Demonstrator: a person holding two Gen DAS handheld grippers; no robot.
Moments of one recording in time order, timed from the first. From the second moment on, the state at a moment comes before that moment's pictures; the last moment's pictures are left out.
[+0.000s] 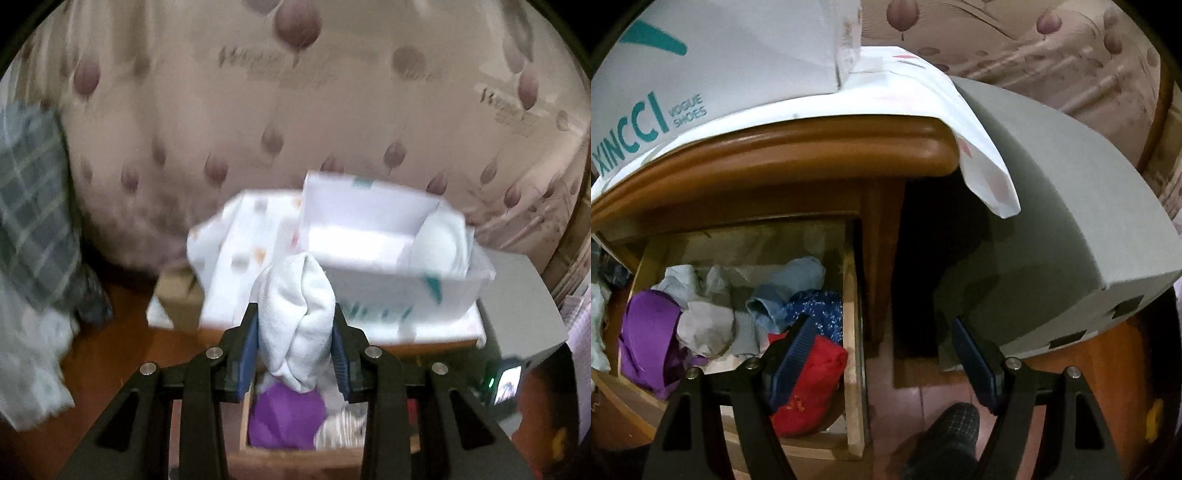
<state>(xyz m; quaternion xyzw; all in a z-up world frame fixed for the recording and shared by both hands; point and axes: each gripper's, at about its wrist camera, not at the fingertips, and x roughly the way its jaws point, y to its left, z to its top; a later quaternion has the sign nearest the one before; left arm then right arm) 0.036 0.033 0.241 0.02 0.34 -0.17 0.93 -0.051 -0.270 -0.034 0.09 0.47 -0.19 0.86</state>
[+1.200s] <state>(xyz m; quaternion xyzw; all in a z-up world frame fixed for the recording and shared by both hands) 0.206 -0.101 0.152 0.06 0.51 -0.17 0.84 -0.055 -0.288 -0.030 0.16 0.48 -0.18 0.85</state>
